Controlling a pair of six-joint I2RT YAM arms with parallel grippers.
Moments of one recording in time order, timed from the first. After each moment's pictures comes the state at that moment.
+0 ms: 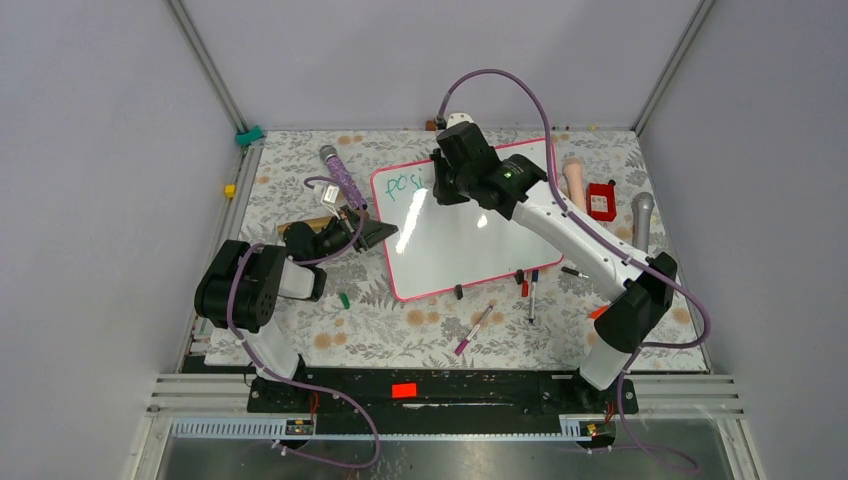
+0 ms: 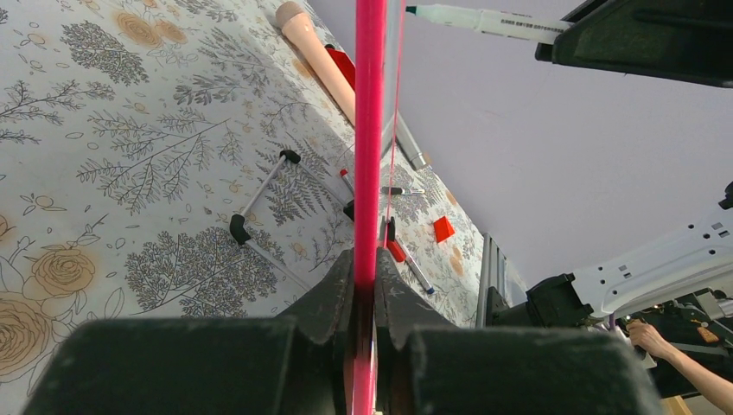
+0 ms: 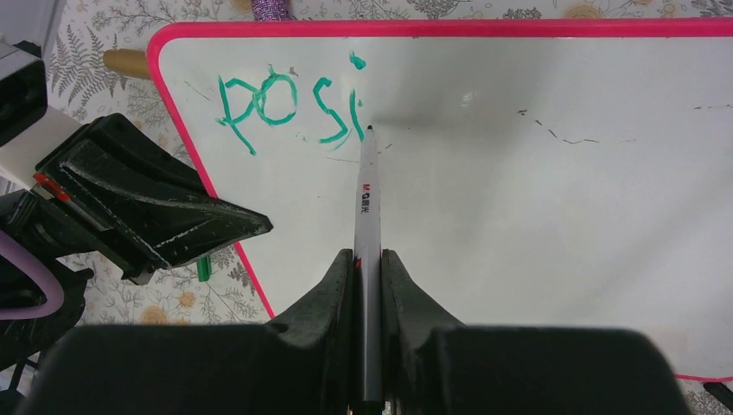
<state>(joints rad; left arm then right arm) -0.14 1.73 0.45 1.44 0.88 -0.93 0.77 1.70 1.77 -0.77 0.20 0.41</state>
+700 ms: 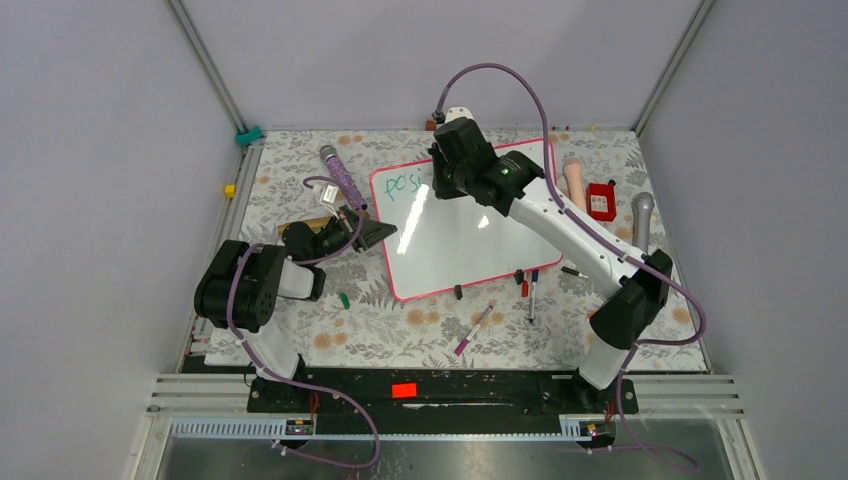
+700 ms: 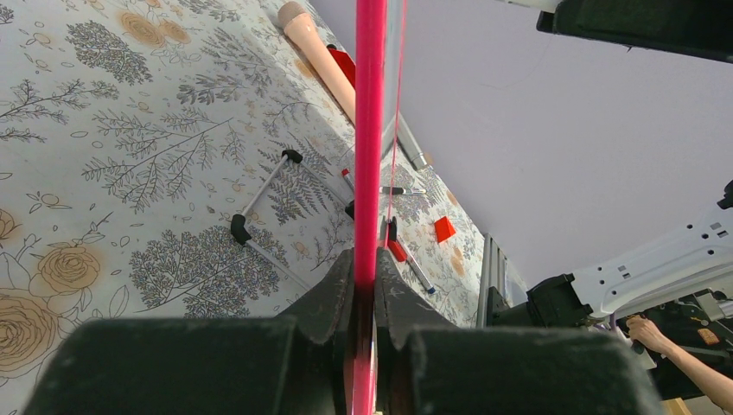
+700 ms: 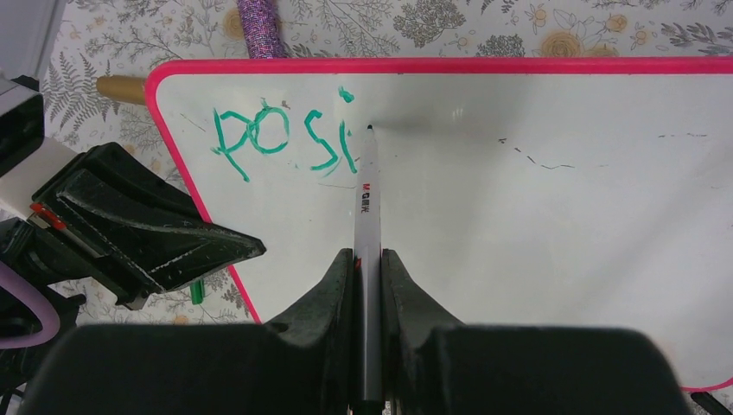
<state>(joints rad) -0.13 1.73 0.45 1.43 0.88 -0.93 0.77 1.73 1.81 -0.77 0.24 0.40</state>
